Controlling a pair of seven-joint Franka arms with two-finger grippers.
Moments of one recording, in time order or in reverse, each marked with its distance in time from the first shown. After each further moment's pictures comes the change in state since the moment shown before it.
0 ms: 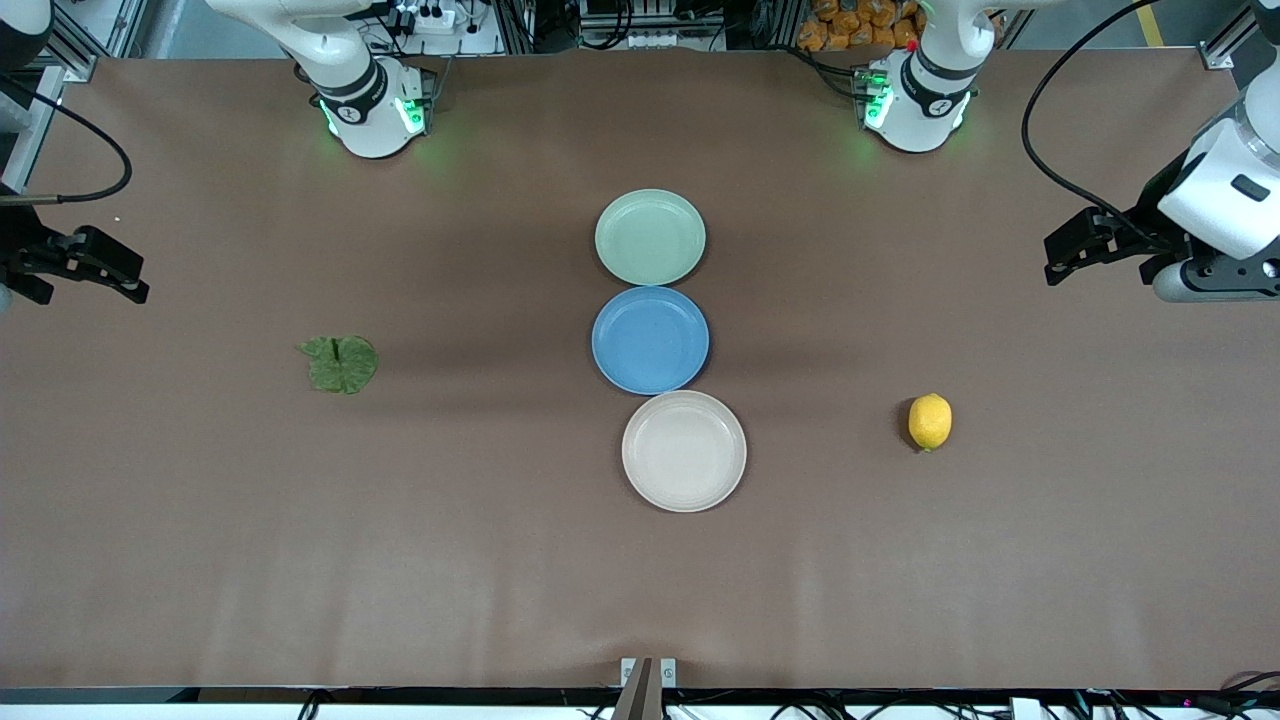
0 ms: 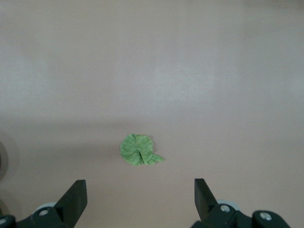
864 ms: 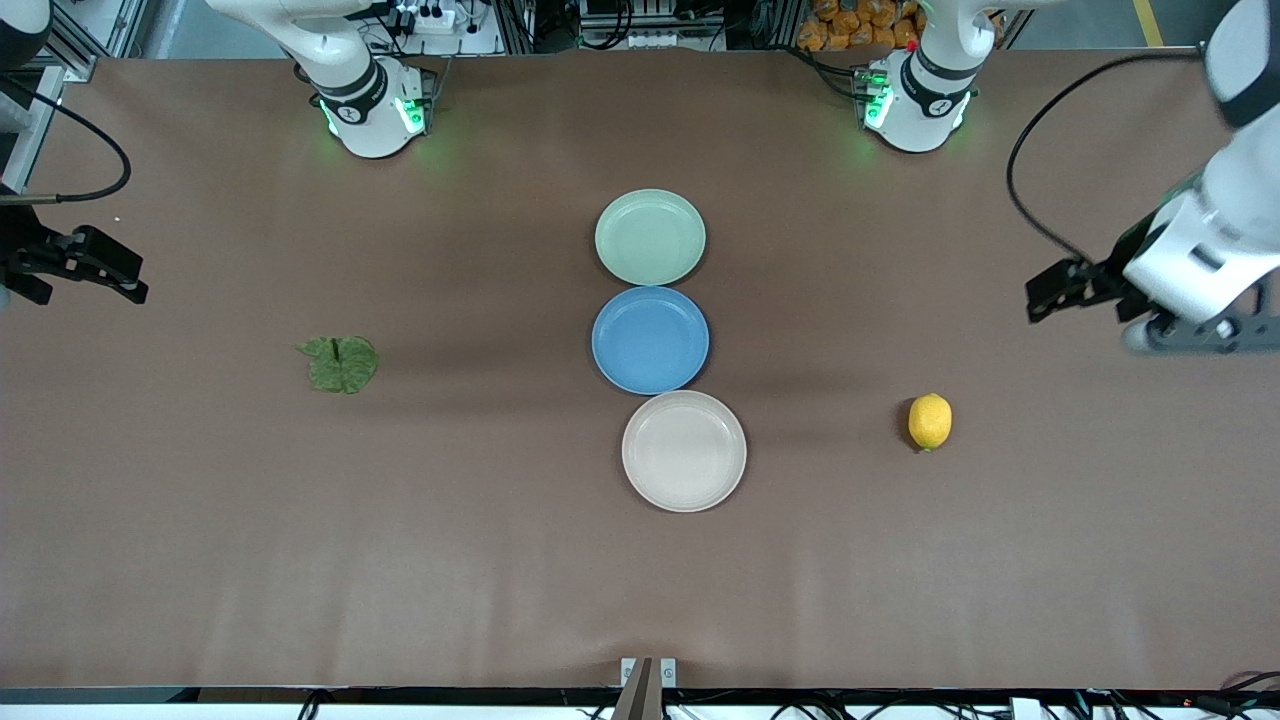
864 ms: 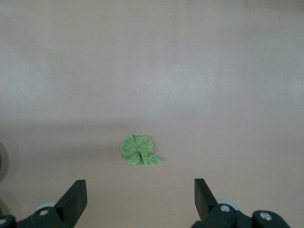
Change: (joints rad) left arm -0.008 0.090 0.016 -0.054 0.000 0.108 0.007; right arm 0.000 0.000 0.000 0.002 0.001 0.002 0.000
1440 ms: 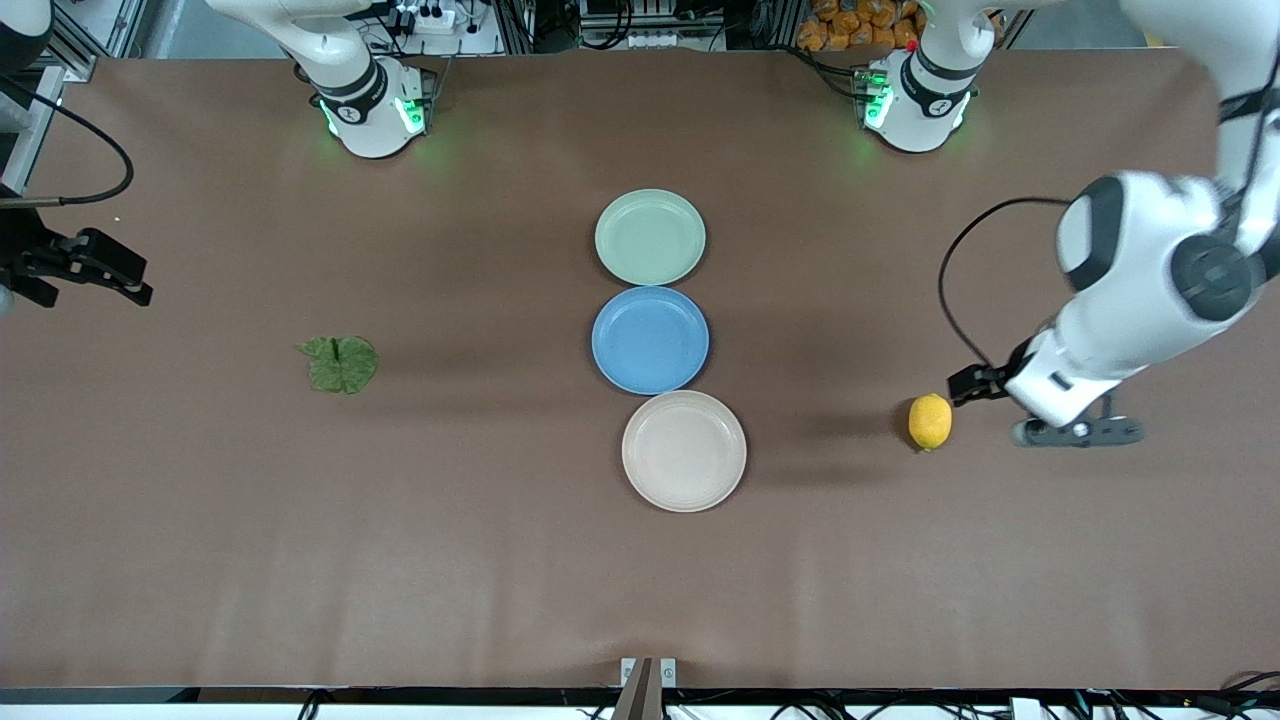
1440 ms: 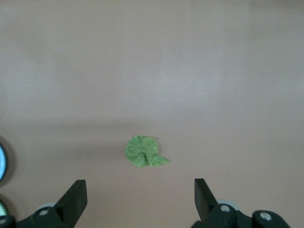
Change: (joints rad) left arm 0.005 0.152 0.003 -0.307 0.002 0.489 0.000; right arm -0.001 0.004 -0.001 -0.005 0.034 0.012 0.000
